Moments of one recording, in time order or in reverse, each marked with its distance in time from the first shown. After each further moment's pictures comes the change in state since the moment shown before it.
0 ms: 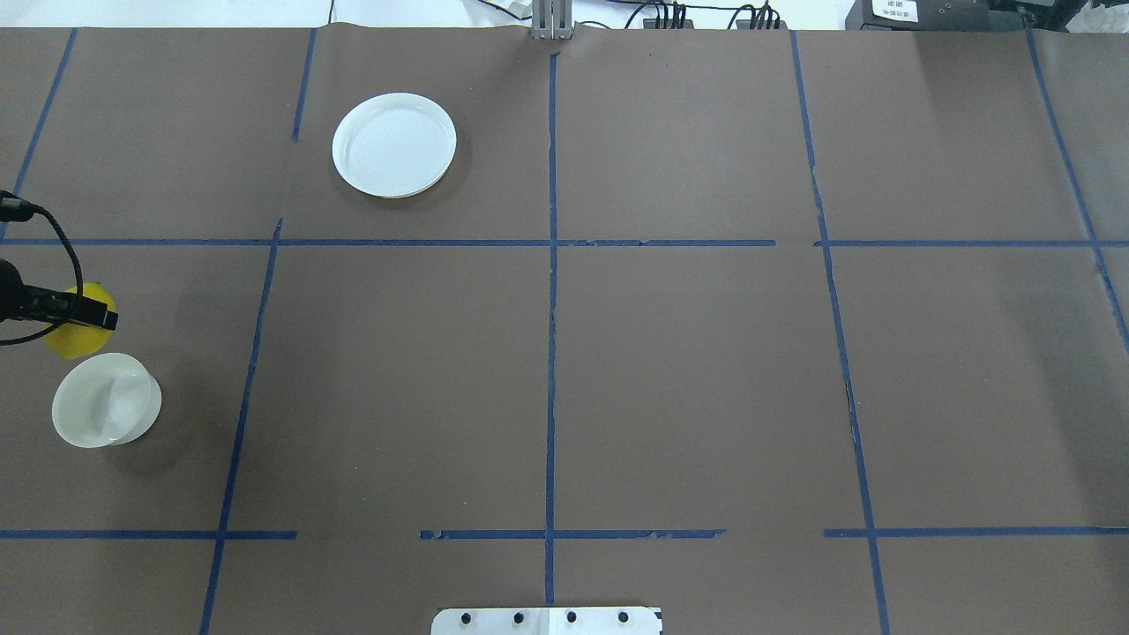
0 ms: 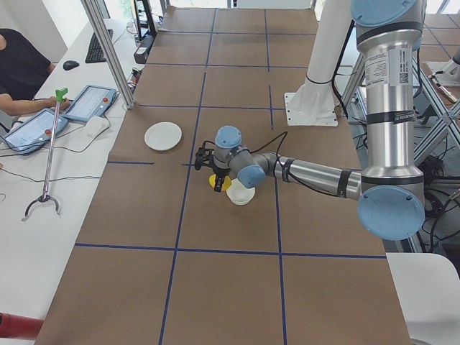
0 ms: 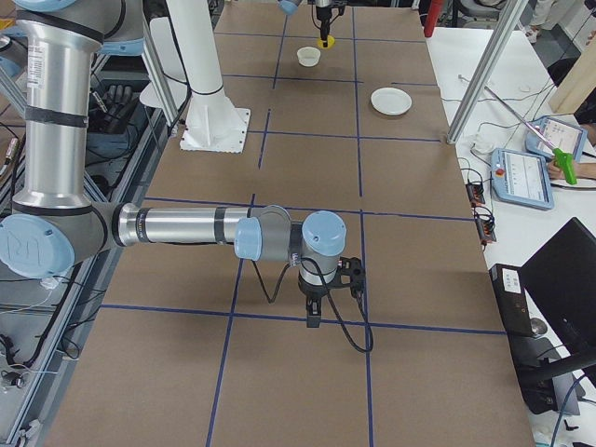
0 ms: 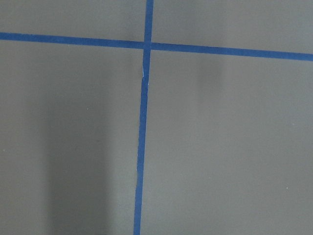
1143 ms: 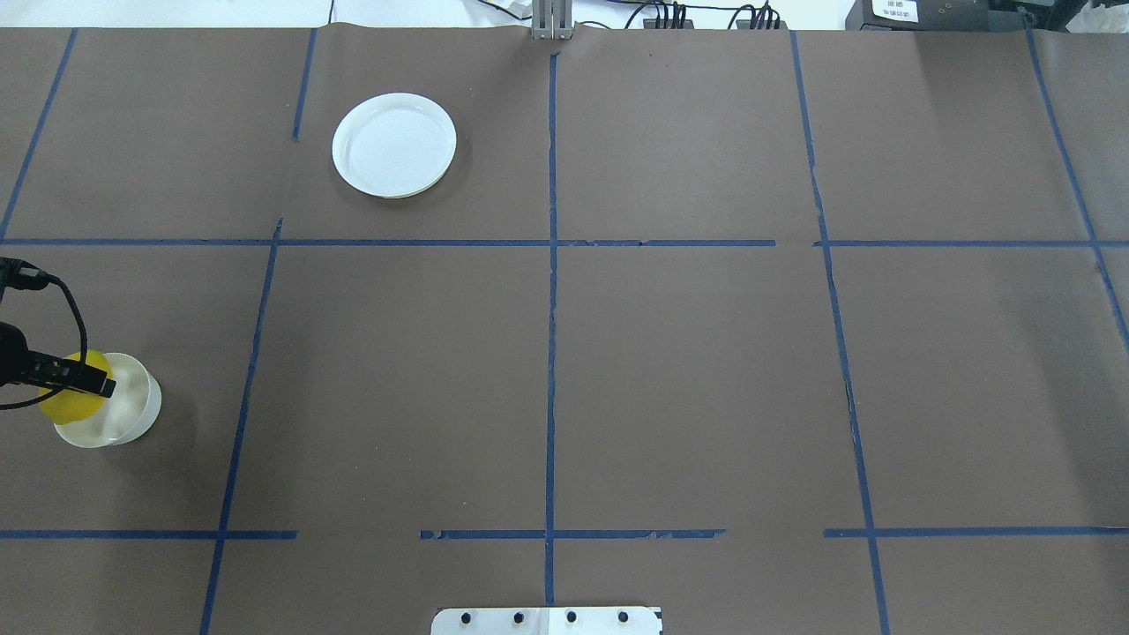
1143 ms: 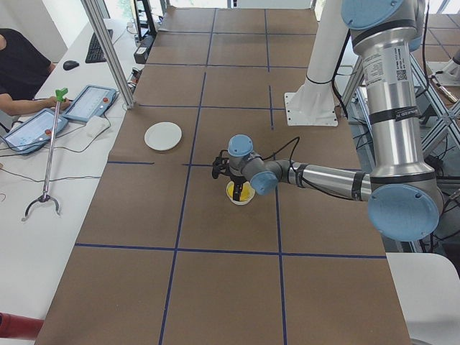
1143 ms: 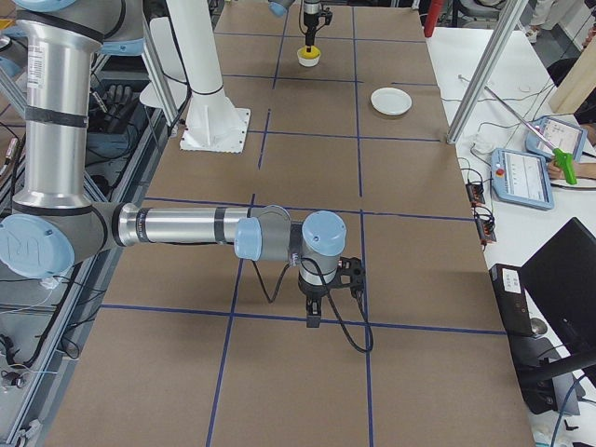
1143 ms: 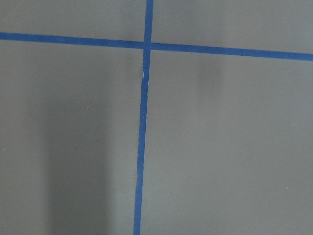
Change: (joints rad) left arm 0.089 0.082 -0.025 0.003 -0.049 0.007; right arm 0.000 0.000 0.000 0.000 0.000 0.000
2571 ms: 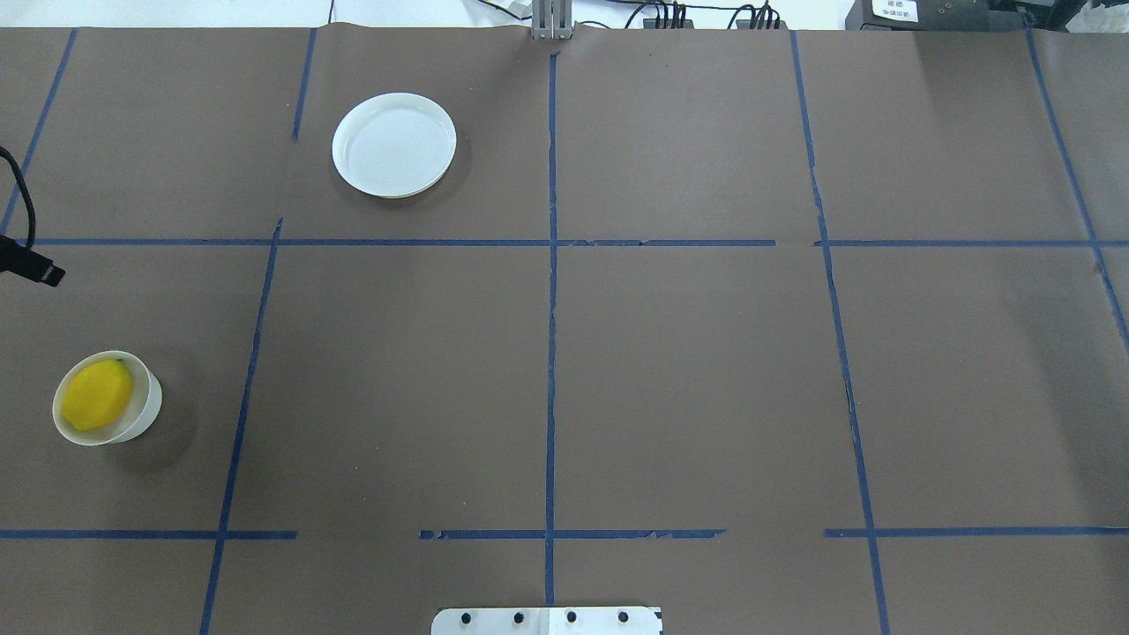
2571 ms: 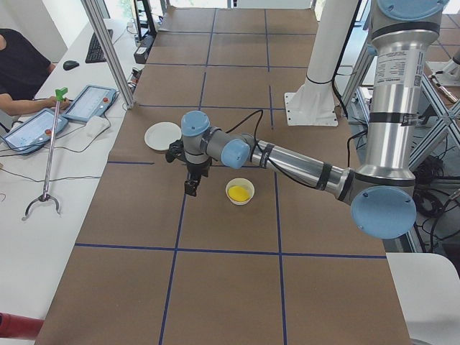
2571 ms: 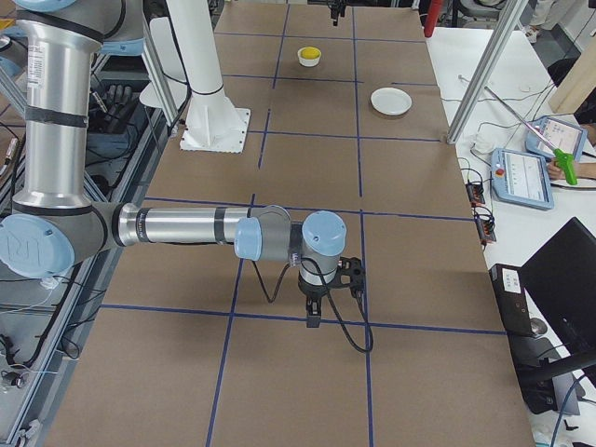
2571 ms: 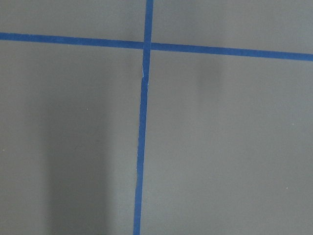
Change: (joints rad) left arm -0.451 -0.243 0.035 0.564 -0.108 0.713; right arm 0.000 0.000 0.000 0.000 0.000 0.000
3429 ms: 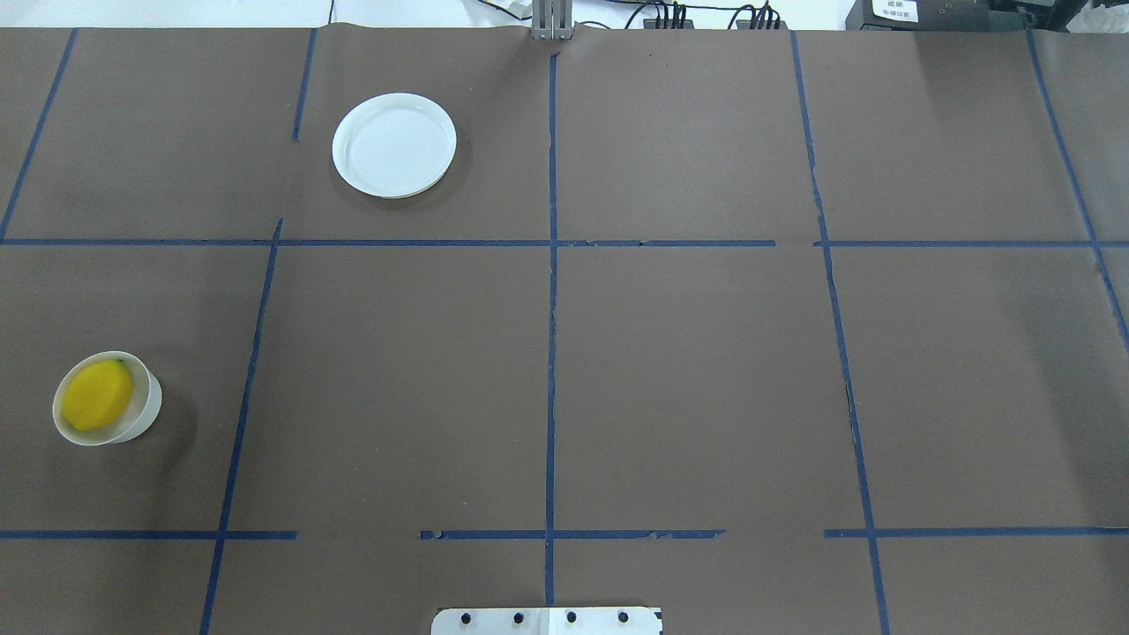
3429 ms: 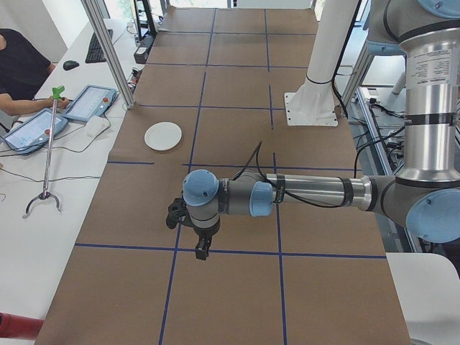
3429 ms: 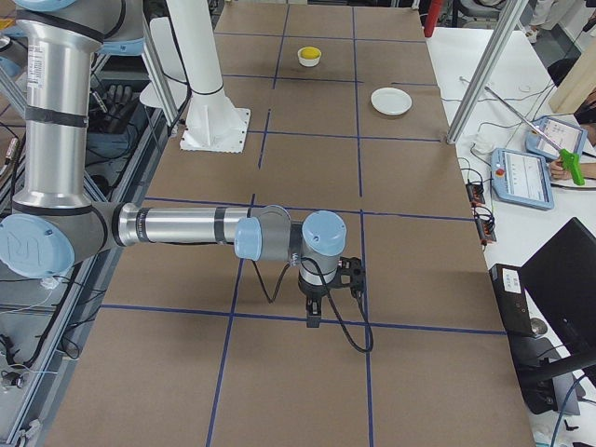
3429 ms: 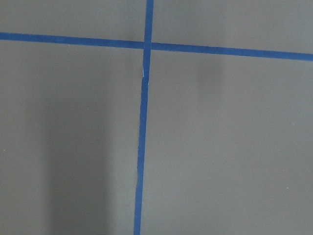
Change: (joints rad) left arm -0.275 0.119 0.107 0.095 -0.033 0.248; right arm 0.000 0.000 0.000 0.000 0.001 0.000
